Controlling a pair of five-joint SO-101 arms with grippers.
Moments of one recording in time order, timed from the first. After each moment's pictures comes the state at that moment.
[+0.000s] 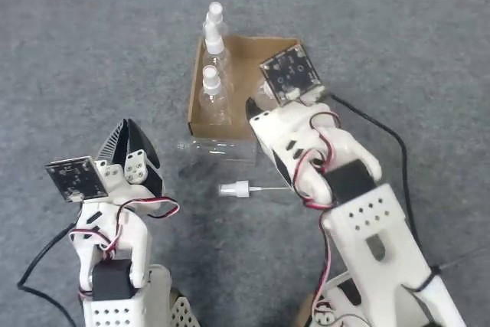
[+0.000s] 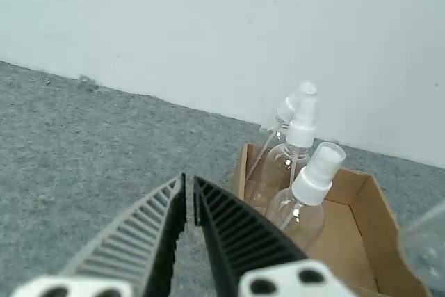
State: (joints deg) left arm -9.2 -103.5 86.3 42.3 17.8; right arm -29.9 -39.1 35.5 43.3 6.9
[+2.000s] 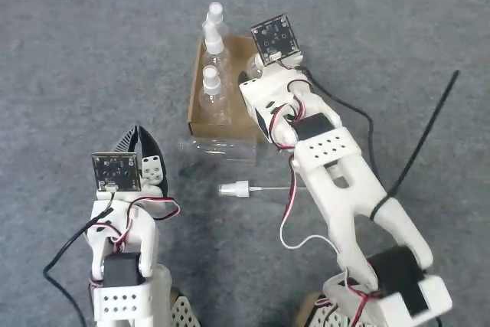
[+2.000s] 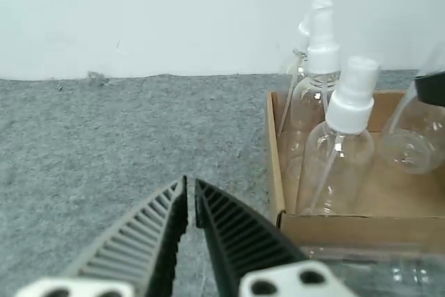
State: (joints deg) left arm -9.2 -103.5 97.3 36.0 2.0; right arm -26.5 -8.3 28.0 20.1 2.8
